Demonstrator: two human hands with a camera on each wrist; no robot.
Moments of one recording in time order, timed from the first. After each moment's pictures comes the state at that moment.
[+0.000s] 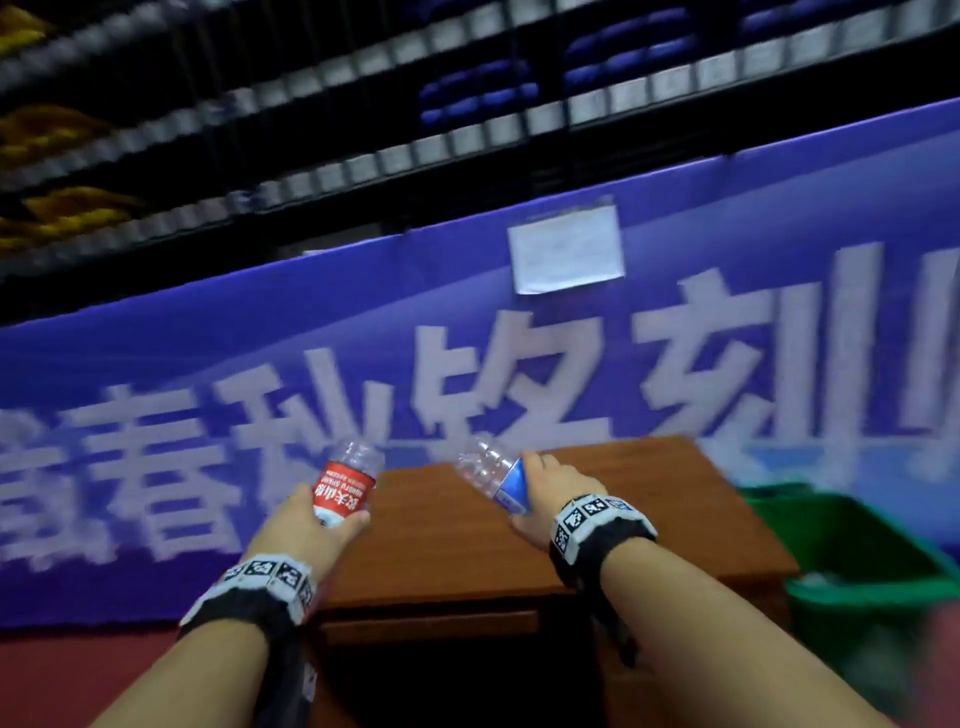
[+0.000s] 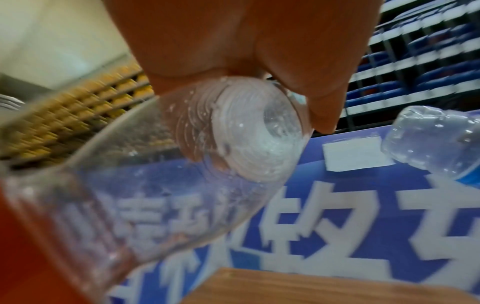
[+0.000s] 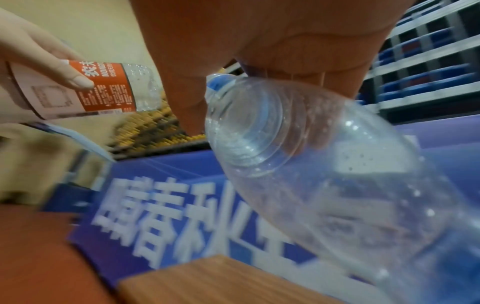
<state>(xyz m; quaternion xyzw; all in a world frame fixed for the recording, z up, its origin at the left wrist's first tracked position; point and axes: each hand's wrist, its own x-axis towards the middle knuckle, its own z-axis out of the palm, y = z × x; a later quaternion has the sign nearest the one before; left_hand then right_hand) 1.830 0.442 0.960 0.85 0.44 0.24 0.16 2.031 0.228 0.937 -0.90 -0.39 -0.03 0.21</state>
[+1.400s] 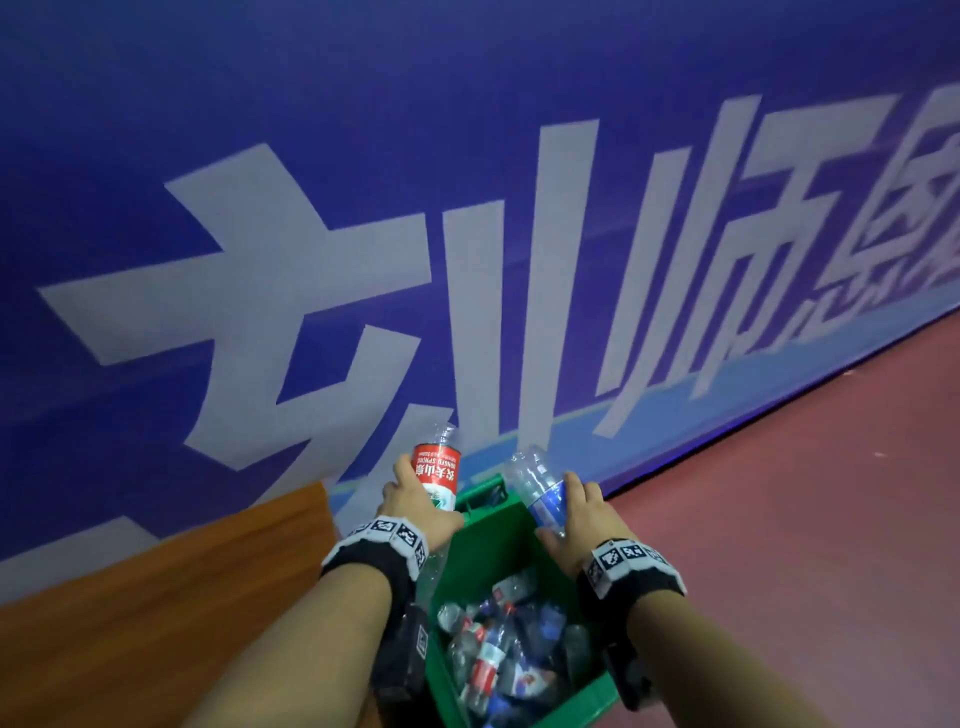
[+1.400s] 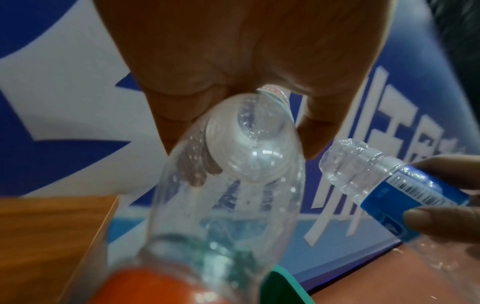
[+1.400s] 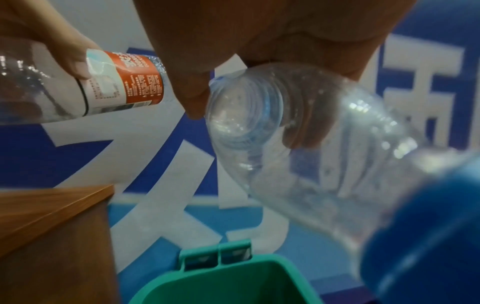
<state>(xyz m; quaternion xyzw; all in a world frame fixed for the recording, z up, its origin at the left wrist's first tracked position) 2.865 0.118 0.721 0.92 0.18 -0.09 0.33 2.863 -0.106 0.687 -0.97 0.01 0.09 0.20</state>
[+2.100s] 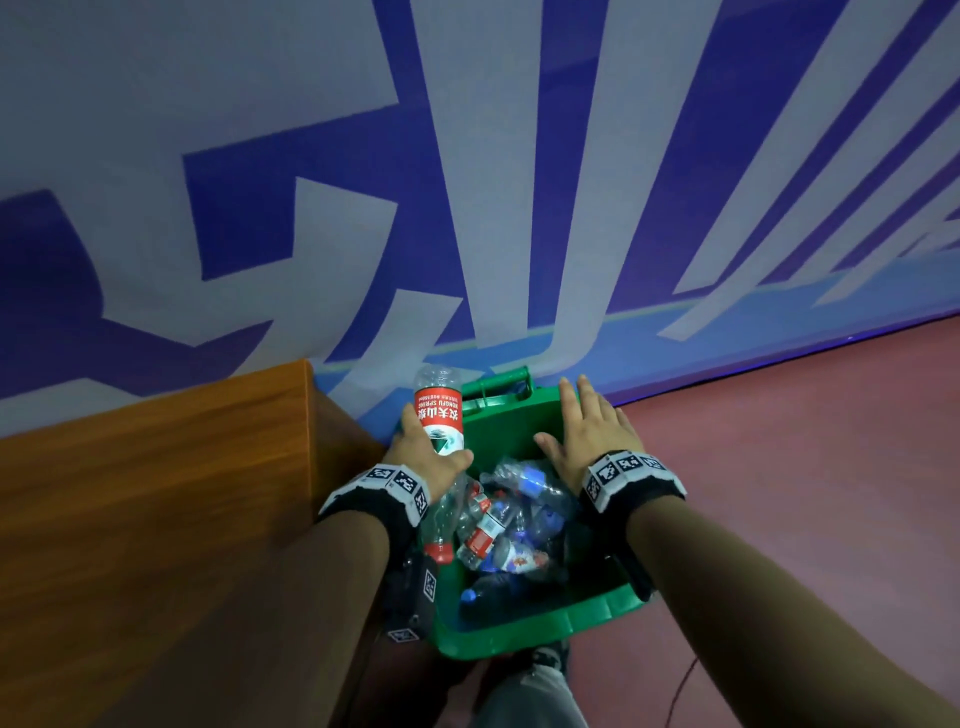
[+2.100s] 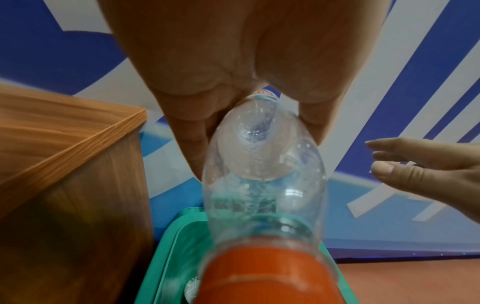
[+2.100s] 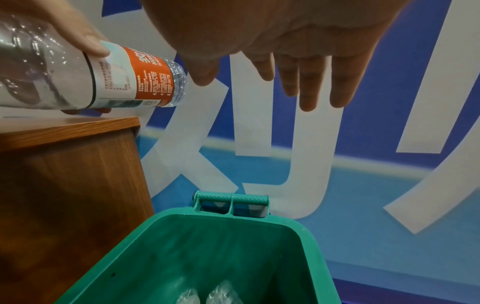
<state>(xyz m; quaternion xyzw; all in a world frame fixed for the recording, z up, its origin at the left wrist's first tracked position) 2.926 0.078 0.622 0.85 0.35 -0.18 0.34 2.996 -0.133 0.598 -0.96 -0.16 0.19 0.09</state>
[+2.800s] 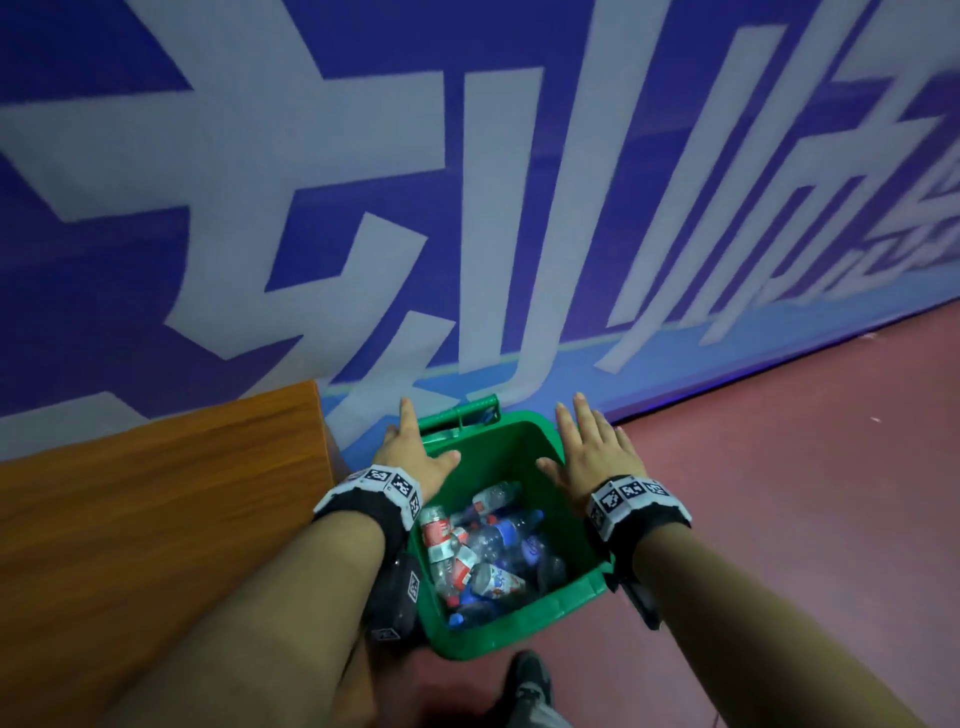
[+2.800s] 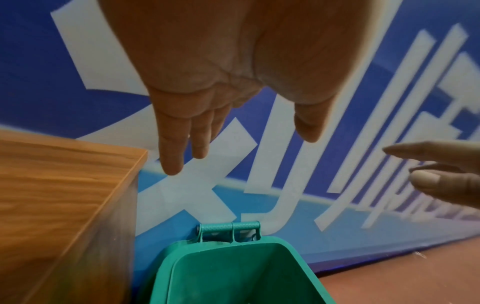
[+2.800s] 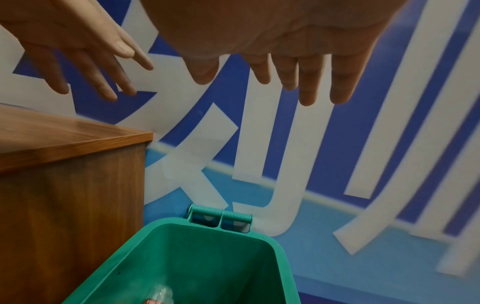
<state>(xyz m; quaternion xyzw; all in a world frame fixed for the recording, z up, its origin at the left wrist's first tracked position) 2.846 0.111 0.676 0.92 0.19 -0.13 0.31 2.871 -0.123 0.676 -0.99 -0.11 0.12 0.01</state>
